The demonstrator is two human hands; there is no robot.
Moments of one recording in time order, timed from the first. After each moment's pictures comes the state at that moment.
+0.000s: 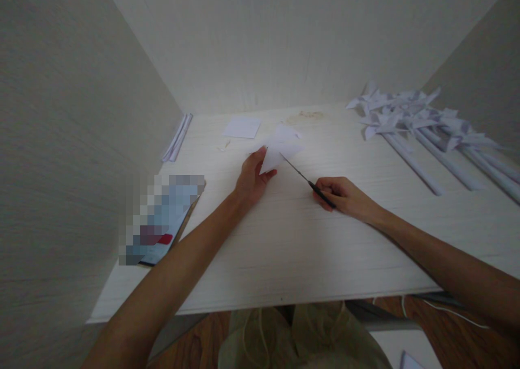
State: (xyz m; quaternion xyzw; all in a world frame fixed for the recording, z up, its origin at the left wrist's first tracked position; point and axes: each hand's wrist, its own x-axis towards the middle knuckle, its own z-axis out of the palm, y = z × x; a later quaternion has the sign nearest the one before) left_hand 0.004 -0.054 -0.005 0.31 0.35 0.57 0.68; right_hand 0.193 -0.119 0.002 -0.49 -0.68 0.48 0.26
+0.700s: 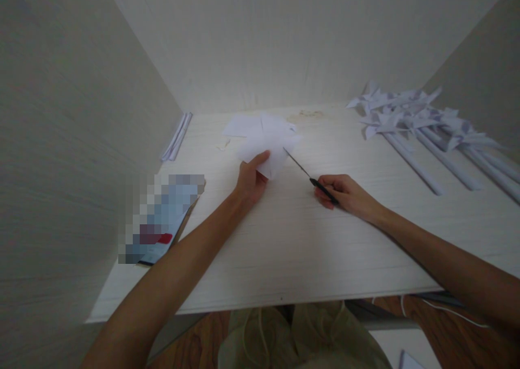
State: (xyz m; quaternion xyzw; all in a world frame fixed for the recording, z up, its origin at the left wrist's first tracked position) left_hand 0.009 -0.054 -0.005 0.25 0.34 0.61 0.67; right_hand 0.194 -0.117 0.002 -0.47 -0.66 0.51 0.29
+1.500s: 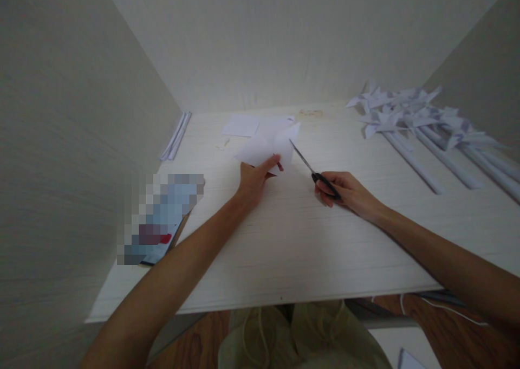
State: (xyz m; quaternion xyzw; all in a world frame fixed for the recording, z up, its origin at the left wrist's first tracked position) left_hand 0.015 -0.060 -0.008 0.39 0.38 0.60 0.59; right_hand 0.196 -0.114 -0.003 -0.46 -0.64 0.52 0.33
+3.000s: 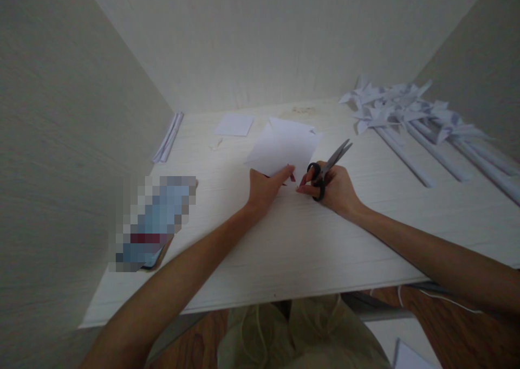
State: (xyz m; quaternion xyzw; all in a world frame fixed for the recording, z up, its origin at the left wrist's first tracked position) left_hand 0.038 -0.089 0.002 0.56 0.44 0.54 0.46; right_hand 0.176 -0.114 -0.007 -0.51 -0.59 0.41 0.47
